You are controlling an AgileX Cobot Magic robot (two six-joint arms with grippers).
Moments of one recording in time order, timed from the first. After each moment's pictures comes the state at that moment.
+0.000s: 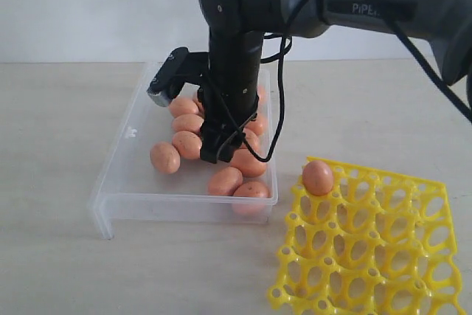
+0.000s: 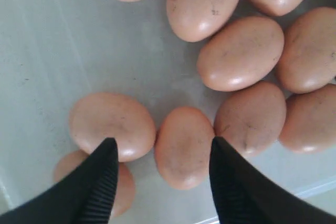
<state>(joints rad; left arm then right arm) 0.06 0.00 0.00 -0.17 0.18 0.20 0.55 2.18 -1.84 -0.03 1.11 -0.58</state>
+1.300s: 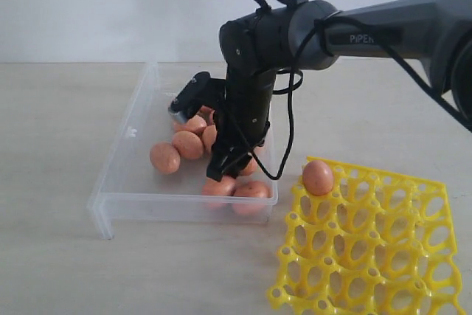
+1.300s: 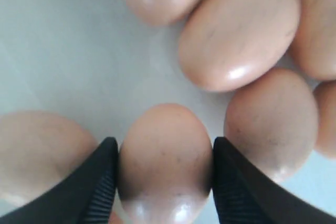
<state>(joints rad) 0.06 0.00 0.00 -0.17 0.18 0.20 0.51 2.20 -1.71 0.01 0.92 -0.48</state>
